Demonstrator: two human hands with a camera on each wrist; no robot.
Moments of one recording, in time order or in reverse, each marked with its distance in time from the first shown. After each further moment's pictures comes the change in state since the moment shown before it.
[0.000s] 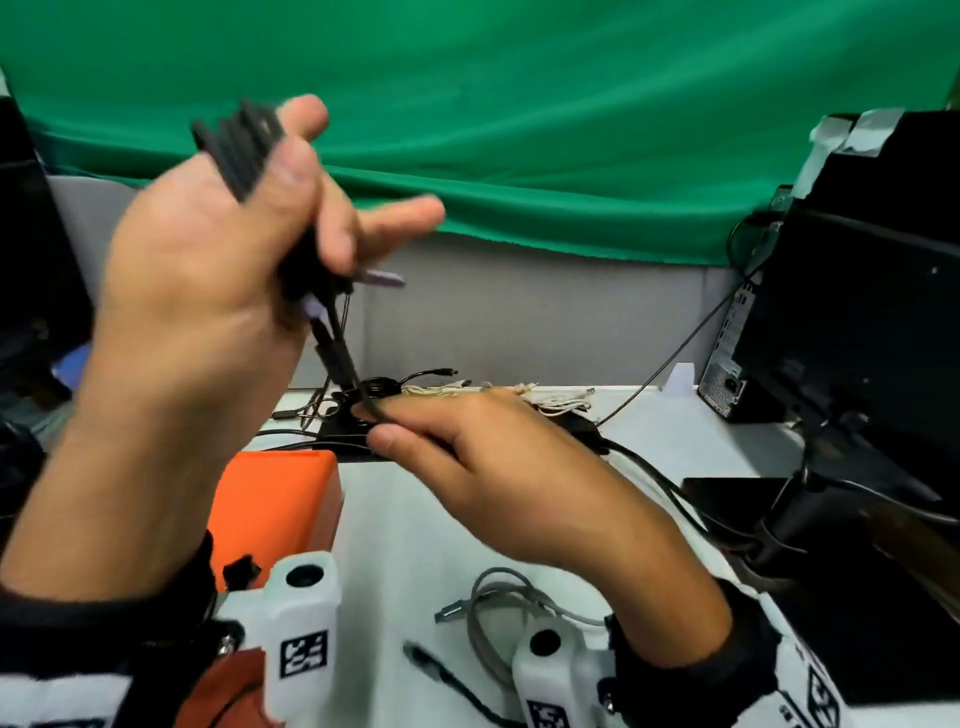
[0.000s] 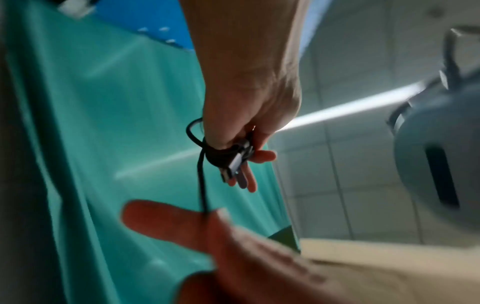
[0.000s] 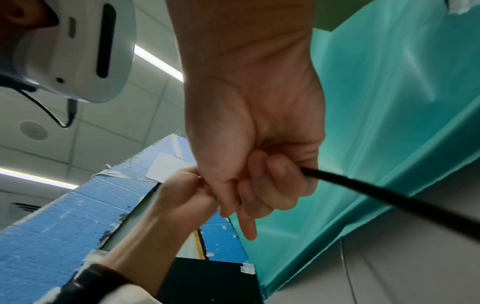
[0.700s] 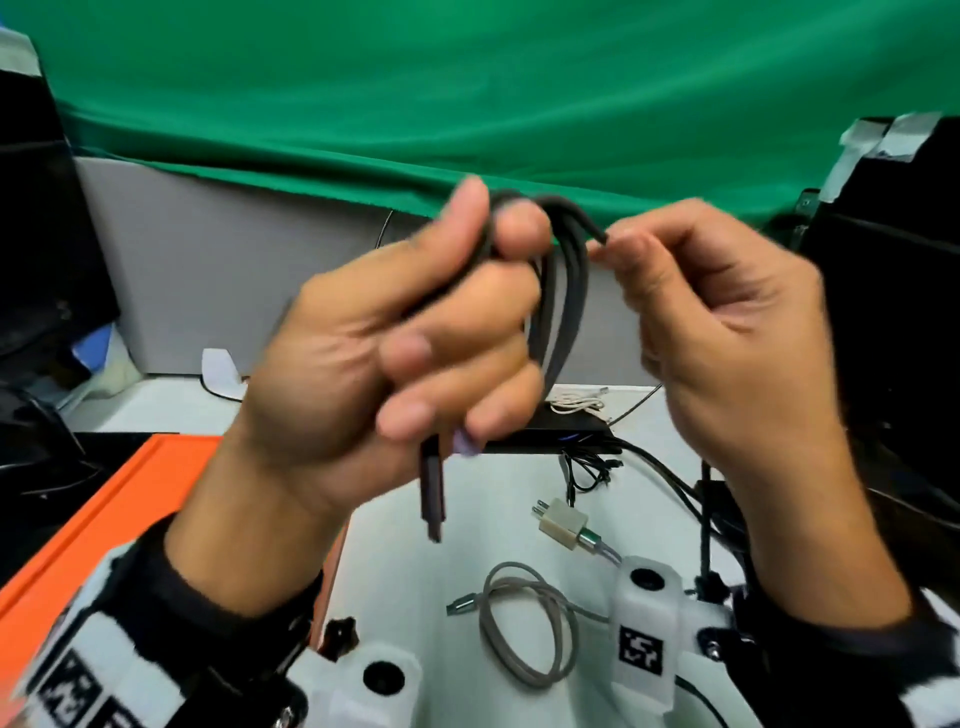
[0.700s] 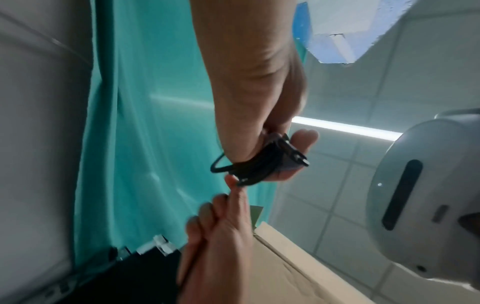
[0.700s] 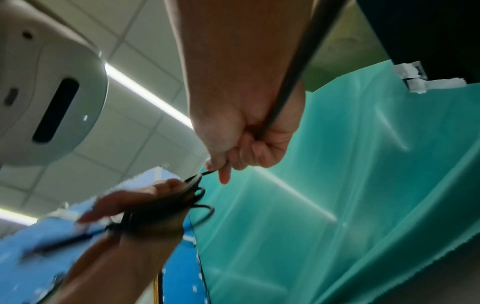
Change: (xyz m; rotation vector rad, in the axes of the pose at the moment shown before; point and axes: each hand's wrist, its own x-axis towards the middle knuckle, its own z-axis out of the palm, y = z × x) left_hand -0.020 0.012 0.040 -0.974 -0.522 -0.510; right_hand -0.019 0.012 -0.060 0.364 0.713 -0.174
